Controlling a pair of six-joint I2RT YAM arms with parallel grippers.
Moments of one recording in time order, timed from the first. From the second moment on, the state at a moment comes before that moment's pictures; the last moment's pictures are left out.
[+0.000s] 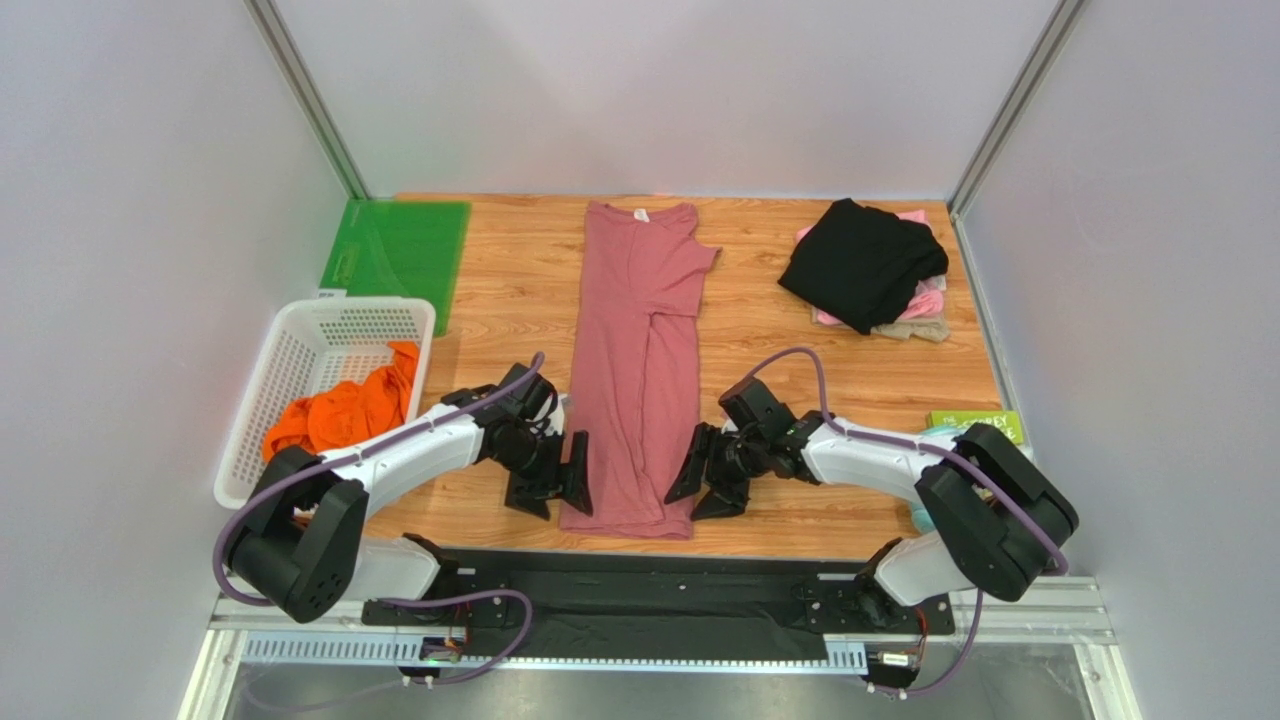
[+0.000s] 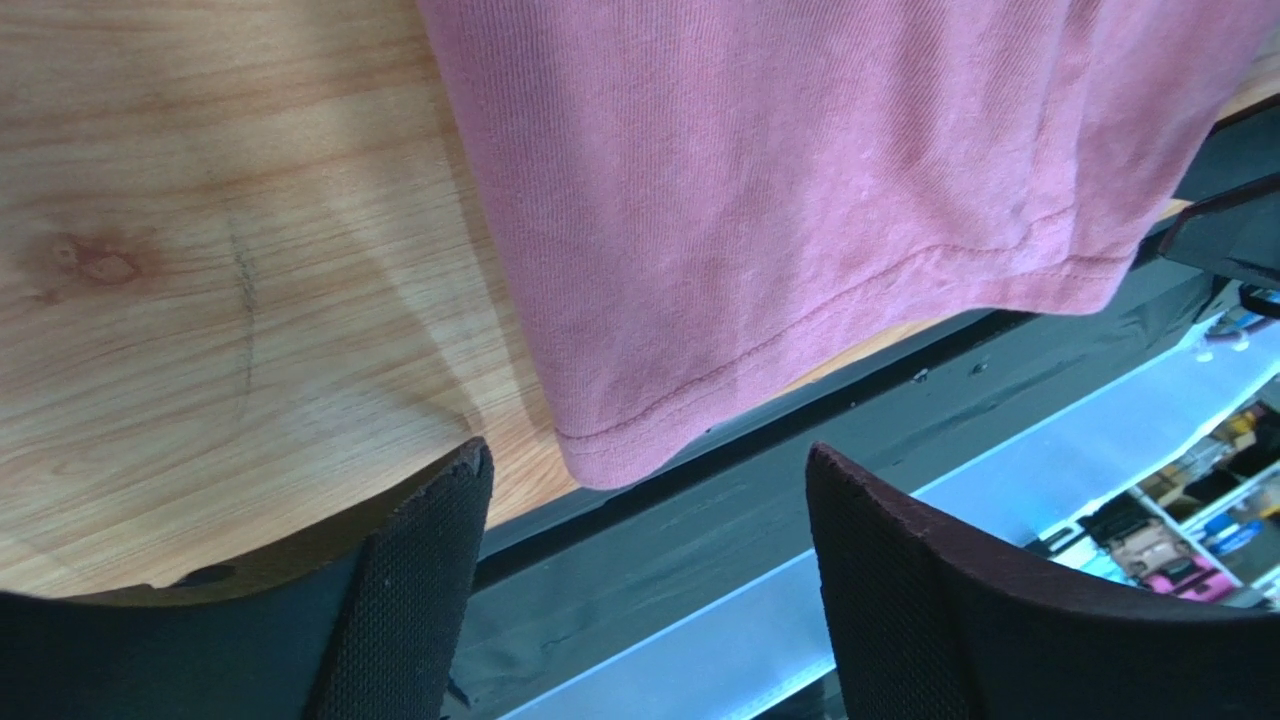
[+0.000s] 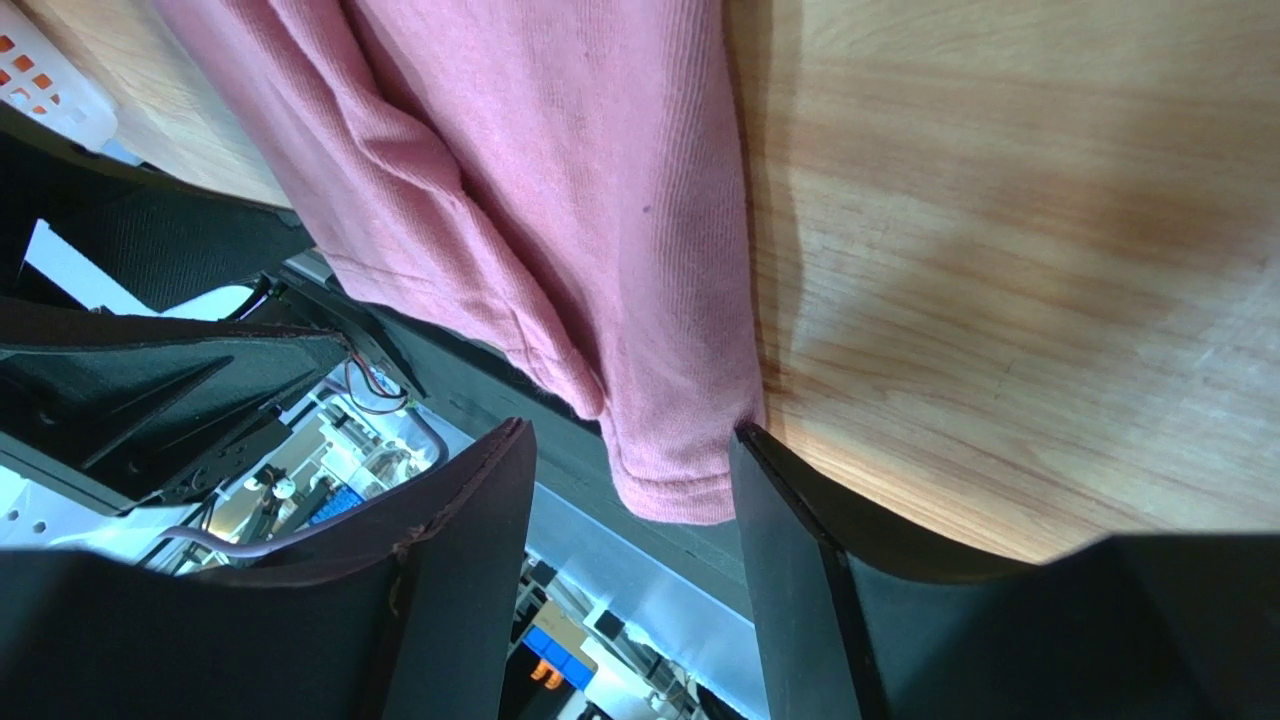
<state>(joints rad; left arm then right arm) -0.55 1.32 0.63 -0.64 0.42 -0.52 0.73 1.44 0.59 -0.20 -0.49 1.11</state>
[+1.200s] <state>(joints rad) -0.56 1.38 0.63 -0.63 0.44 -0.52 0.77 1.44 0.46 -0.03 -0.56 1.21</state>
